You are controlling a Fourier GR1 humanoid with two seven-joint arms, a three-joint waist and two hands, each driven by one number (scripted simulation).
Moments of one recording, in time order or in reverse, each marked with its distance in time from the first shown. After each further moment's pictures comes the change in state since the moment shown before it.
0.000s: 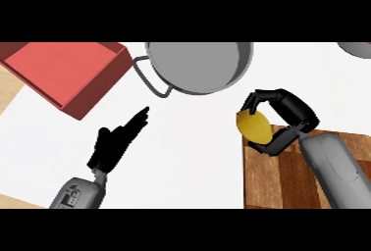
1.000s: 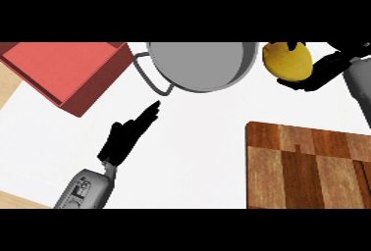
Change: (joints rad) left arm -0.068 -0.027 -0.030 0.012 -0.022 -0.007 0.009; right arm -0.456 -0.228 -0.009 0.135 0.007 0.072 -0.262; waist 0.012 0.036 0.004
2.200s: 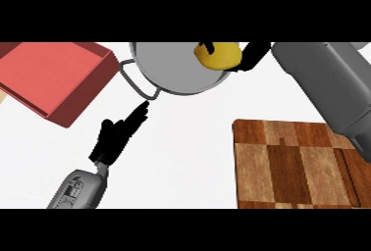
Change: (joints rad) left arm 0.014 0.019 0.053 0.040 0.006 0.014 -0.009; right arm -0.345 0.144 0.316 0.312 0.351 -0.312 -0.272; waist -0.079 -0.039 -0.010
